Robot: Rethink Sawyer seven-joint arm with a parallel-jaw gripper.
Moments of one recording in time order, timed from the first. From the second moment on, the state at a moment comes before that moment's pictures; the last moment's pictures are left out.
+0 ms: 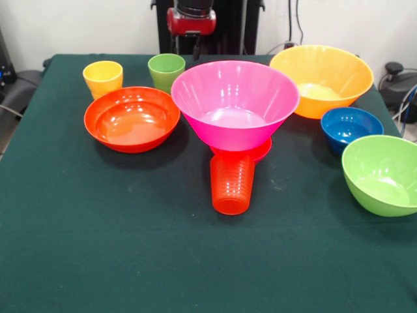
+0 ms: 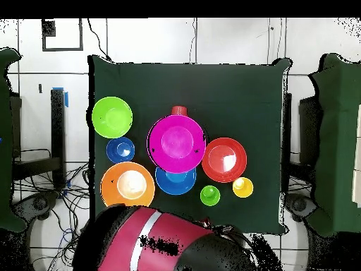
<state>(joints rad) -0.18 -0.29 -0.35 2.06 -0.68 -0.33 1.83</state>
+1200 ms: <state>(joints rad) -0.27 -0.52 -0.22 2.04 -0.70 -0.08 1.83</state>
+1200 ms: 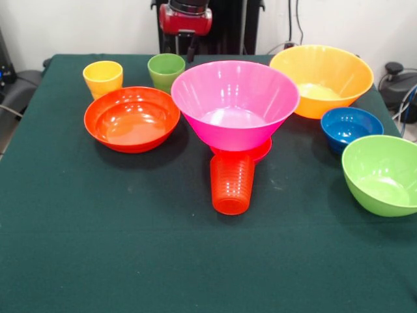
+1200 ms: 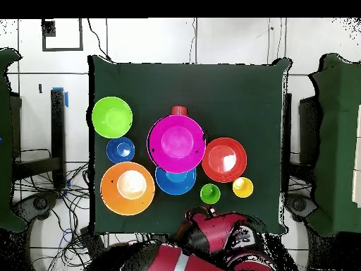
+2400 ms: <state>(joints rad) -0.20 -0.67 -0.18 2.05 -0.70 0.20 1.83</state>
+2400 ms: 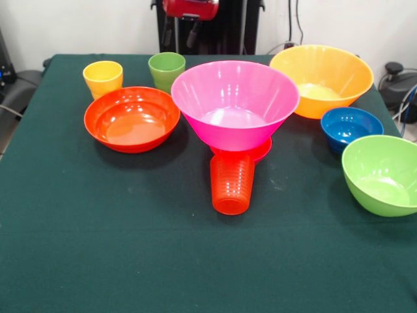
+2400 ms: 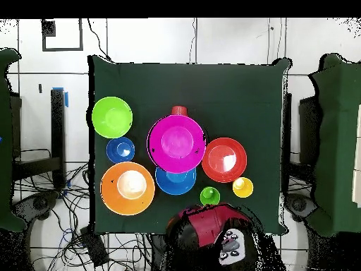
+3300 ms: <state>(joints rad) -0.18 -0.74 -0.22 2.05 -0.70 0.23 1.83</state>
